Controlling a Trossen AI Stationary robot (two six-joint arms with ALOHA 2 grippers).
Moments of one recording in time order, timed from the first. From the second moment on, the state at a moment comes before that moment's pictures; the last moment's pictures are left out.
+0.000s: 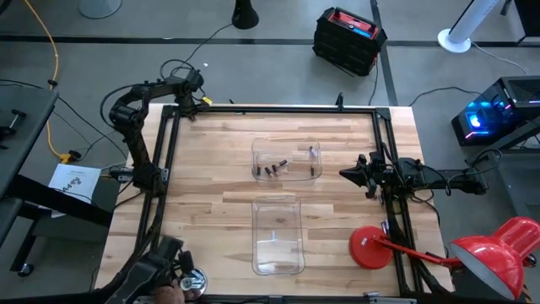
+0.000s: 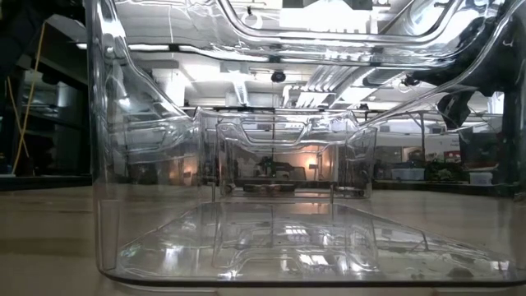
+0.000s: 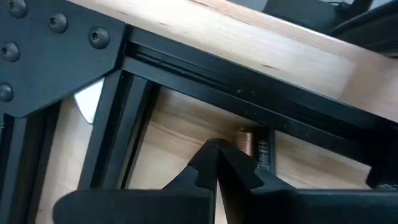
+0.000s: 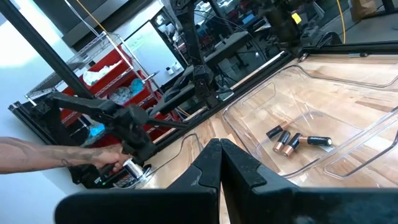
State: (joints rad) left arm 1.22 1.92 1.18 -0.75 -0.25 -0.67; right arm 0.03 0.01 0.01 0.03 0.10 0.59
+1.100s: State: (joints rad) left arm 1.01 1.96 1.23 -0.69 -0.28 -0.05; right arm 0.03 0.01 0.01 0.03 0.10 0.59
